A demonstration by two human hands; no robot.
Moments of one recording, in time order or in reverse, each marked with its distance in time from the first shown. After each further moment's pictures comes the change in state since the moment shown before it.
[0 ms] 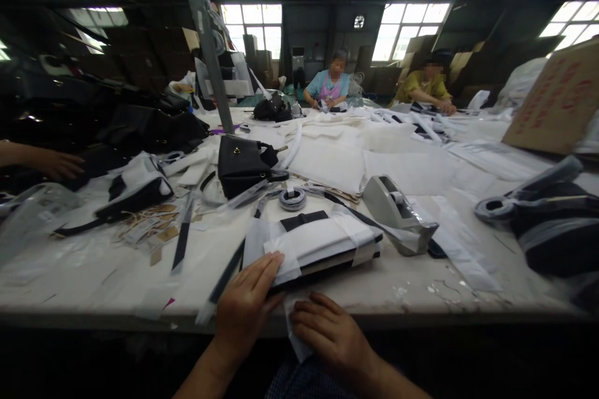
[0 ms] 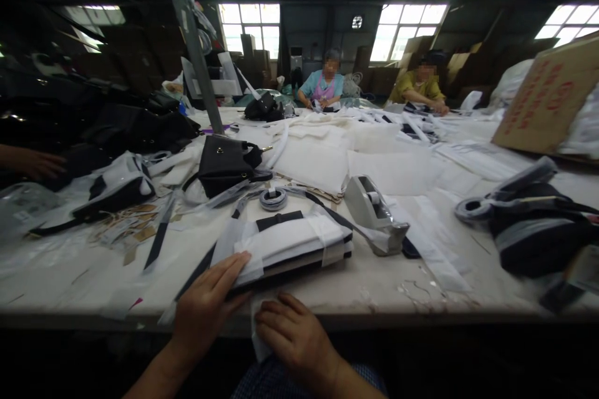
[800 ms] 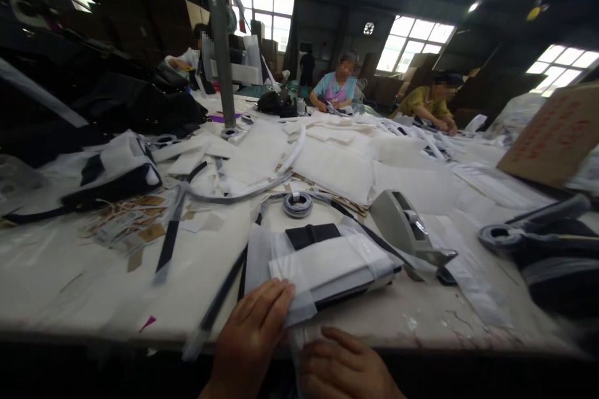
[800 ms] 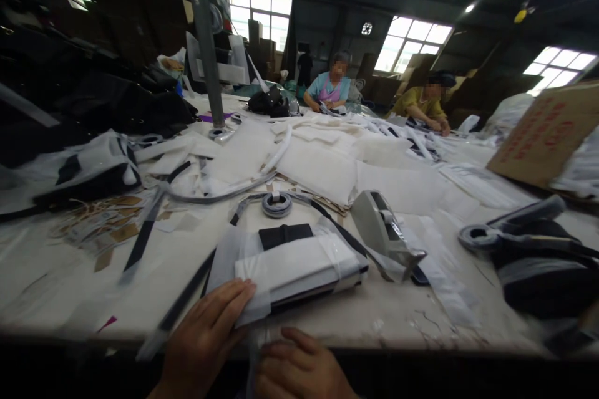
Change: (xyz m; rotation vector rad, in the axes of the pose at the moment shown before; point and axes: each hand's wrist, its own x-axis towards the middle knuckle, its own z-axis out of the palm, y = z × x) left_hand -0.003 0.008 0.005 -0.138 0.106 -0.061; right_hand 0.015 0.000 -0.027 -0.036 -0.213 -0.096
